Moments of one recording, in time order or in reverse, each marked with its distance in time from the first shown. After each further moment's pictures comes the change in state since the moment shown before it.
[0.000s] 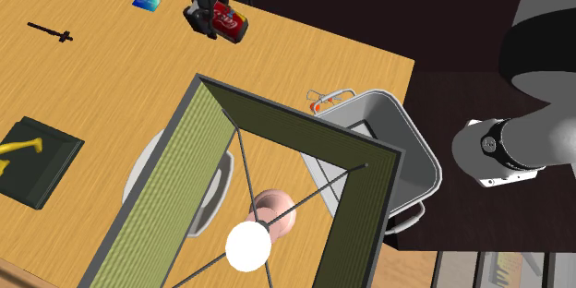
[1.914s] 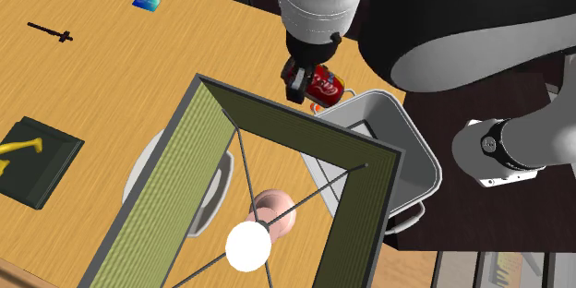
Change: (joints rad) arm 0.392 -0.868 -0.044 -1.038 -0.405 0.280 0.373
